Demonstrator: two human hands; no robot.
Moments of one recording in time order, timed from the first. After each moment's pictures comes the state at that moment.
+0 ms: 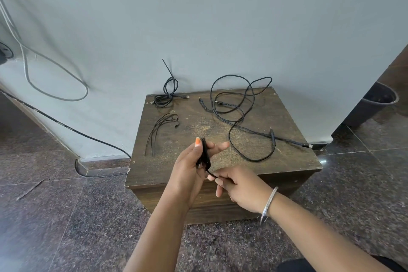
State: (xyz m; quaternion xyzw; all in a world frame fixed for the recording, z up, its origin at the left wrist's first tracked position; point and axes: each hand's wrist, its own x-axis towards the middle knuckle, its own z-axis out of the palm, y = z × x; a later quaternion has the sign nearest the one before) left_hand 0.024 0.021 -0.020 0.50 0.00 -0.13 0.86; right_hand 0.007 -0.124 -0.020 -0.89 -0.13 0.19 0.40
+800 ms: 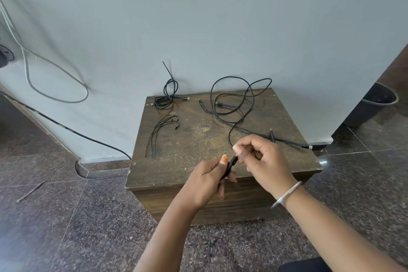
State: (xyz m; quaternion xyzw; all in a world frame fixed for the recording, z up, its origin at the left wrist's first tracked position) left_hand 0.013 0.010 -0.015 0.79 -0.12 -0.15 0.59; right_hand 0.019 -0.154 -0.004 -0.84 -0.09 -0.10 0.53
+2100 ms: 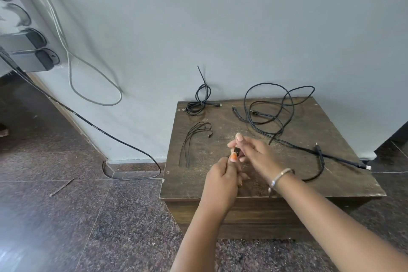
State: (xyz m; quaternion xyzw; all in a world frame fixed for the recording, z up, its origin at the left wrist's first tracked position) left_hand 0.036 0.038 -0.020 0.78 0.06 -0.04 0.63; right_hand 0.102 -0.080 -0.037 -0.84 -0.05 0.04 0.54
